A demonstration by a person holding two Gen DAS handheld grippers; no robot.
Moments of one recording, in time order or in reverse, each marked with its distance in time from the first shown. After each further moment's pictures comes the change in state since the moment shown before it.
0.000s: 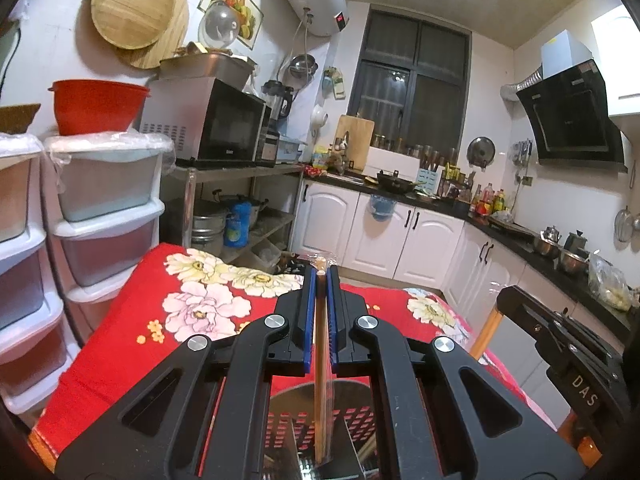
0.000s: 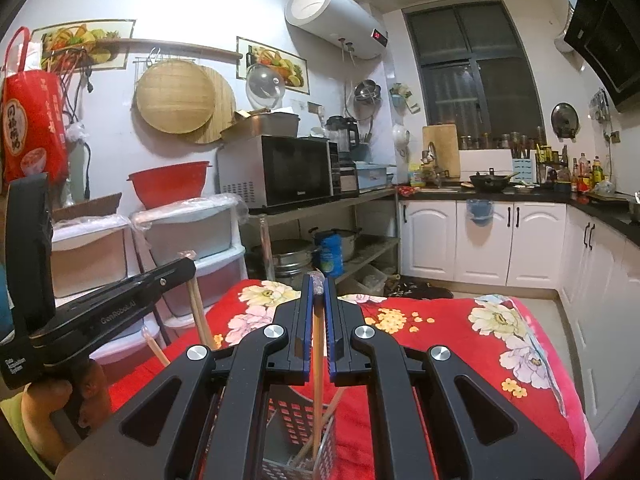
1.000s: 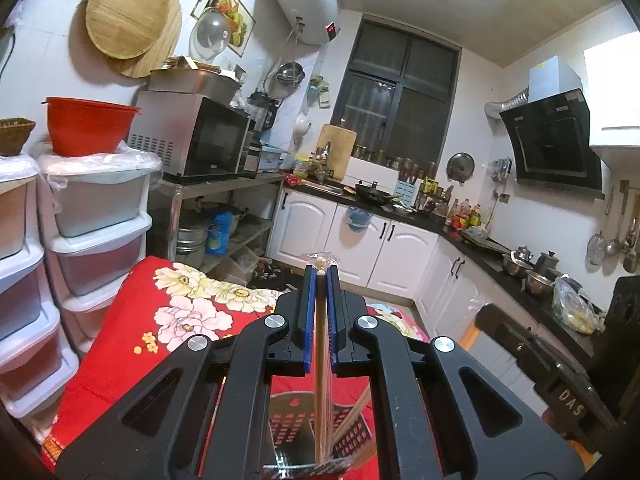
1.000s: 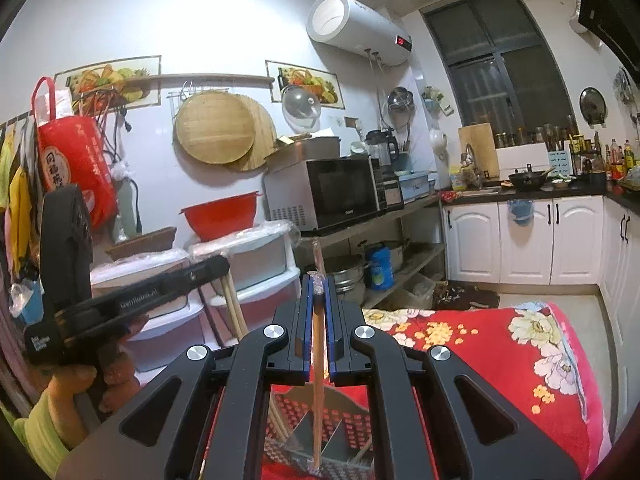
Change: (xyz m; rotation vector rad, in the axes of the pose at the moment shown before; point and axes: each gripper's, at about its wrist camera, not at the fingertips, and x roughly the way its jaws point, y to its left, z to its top) left arm -0.047 -0.007 0.057 -0.040 -0.010 -0.079; right arm -0.045 0.007 0.053 0.071 -0.037 0.181
